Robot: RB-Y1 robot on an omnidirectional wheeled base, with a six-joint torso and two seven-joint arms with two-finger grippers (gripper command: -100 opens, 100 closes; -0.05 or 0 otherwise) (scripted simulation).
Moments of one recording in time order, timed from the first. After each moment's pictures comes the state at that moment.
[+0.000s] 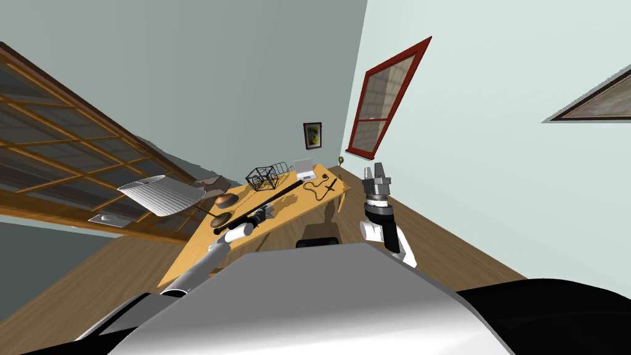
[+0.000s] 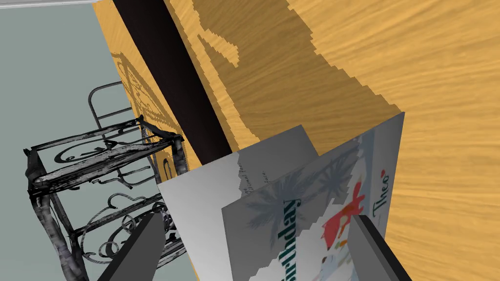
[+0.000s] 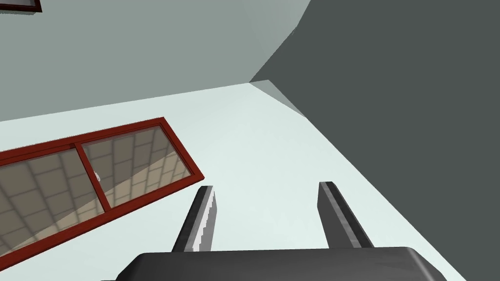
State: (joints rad) left arm 0.01 0.71 -0.24 -1.15 0.95 0.21 -0.29; right arm 0.46 -0.02 -0.04 -2.29 0.08 -0.50 -0.08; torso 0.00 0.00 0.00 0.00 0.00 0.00
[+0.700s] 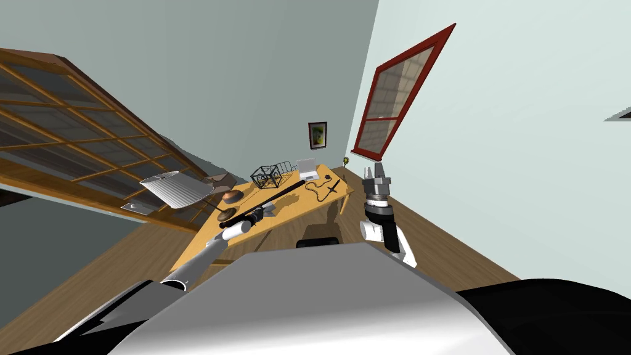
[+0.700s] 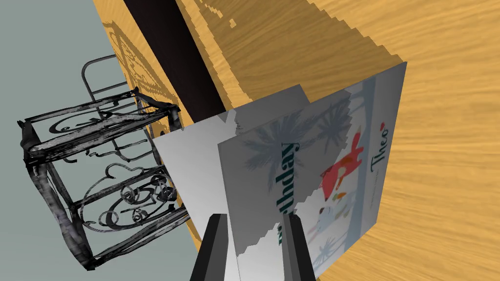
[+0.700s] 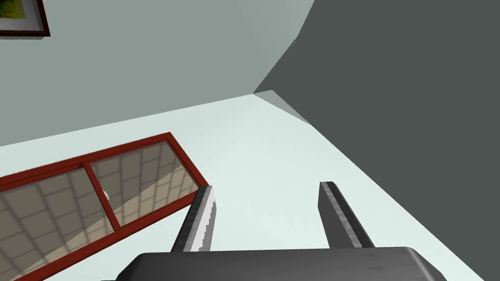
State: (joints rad) left arm -0.06 0.79 -0.34 -1.06 1.09 0.16 -0.37; right arm 0.45 -0.02 -0.04 -2.29 0.08 -0.50 -0.08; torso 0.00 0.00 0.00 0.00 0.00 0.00
